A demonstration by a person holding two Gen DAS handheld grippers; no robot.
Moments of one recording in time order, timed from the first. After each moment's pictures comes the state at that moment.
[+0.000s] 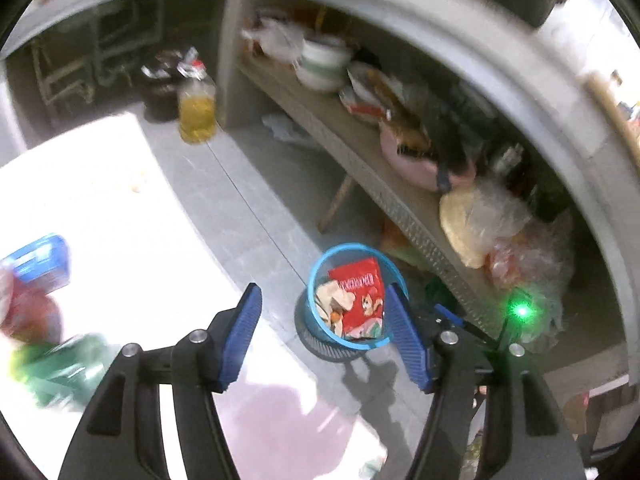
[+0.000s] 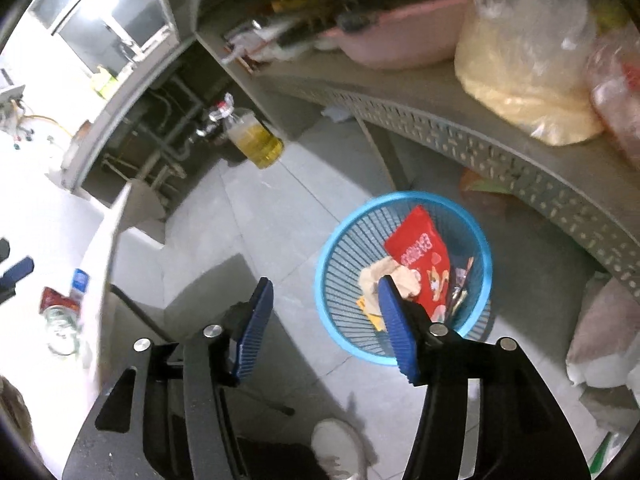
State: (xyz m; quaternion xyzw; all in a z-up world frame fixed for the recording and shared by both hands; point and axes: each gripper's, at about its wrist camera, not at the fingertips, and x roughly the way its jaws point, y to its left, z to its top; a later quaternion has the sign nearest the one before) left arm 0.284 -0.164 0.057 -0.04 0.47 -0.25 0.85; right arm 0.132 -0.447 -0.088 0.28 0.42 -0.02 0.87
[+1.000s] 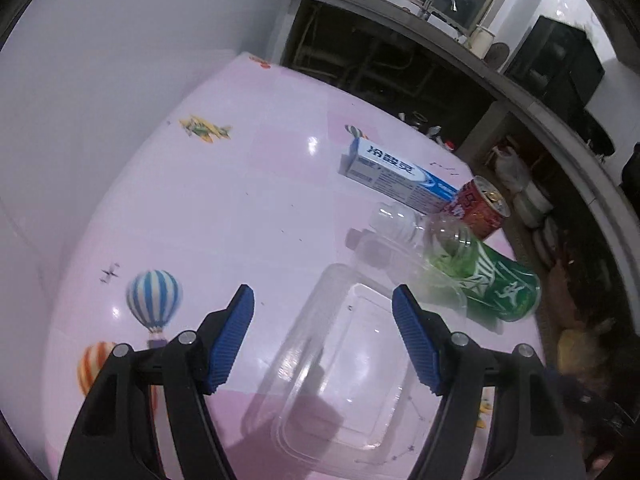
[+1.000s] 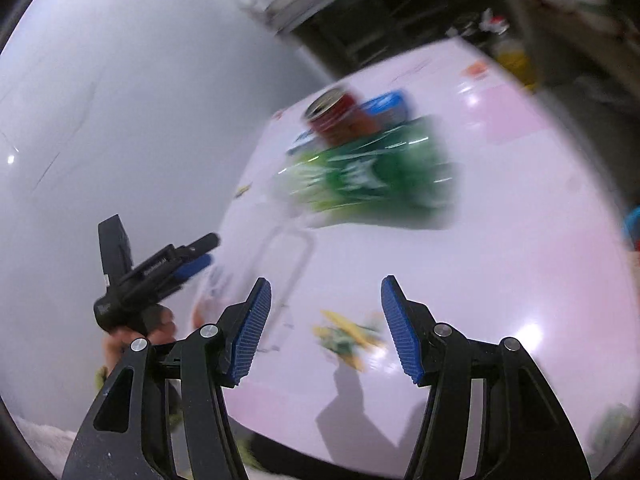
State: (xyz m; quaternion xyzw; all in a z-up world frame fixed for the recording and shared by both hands) left arm 0.127 0.194 -0.009 -0.24 0.40 0.06 0.88; right arm 0.145 -0.109 -0.002 0.19 0.49 0.35 0.78
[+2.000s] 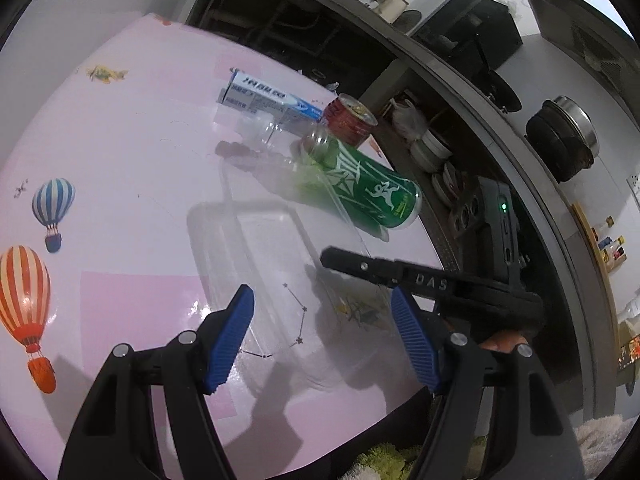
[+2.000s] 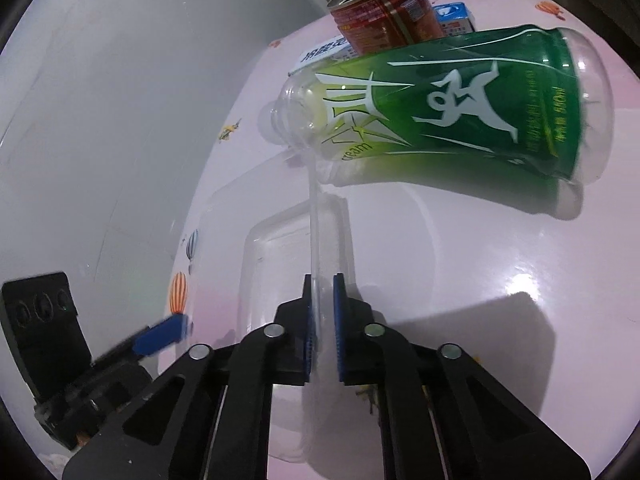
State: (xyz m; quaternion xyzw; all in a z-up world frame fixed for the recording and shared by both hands) left arm 0.078 0.134 -0.006 -0.26 0.41 -0.13 0.86; right arm 0.167 -0.023 -0.047 0.12 0.56 0.35 0.74
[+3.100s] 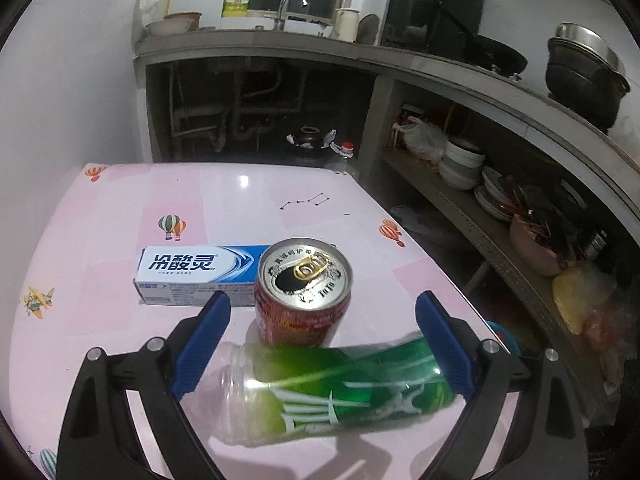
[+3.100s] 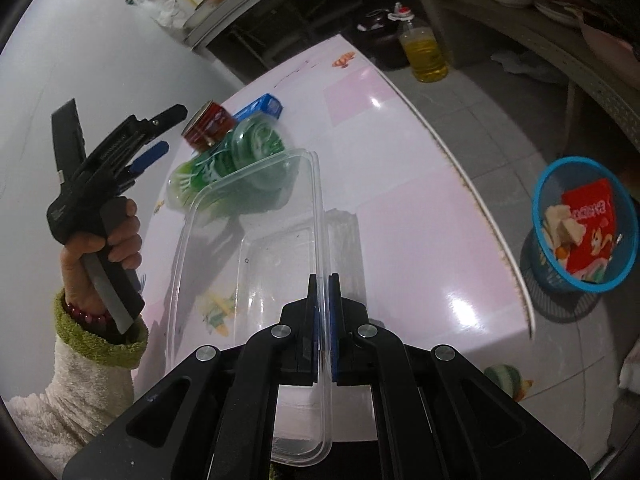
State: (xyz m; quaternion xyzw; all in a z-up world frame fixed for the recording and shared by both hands) left arm 0.275 0.052 0.025 -0.06 0.34 -0.07 0.94; right arm 0.131 -0.190 -0.031 0.19 0.50 0.21 0.82
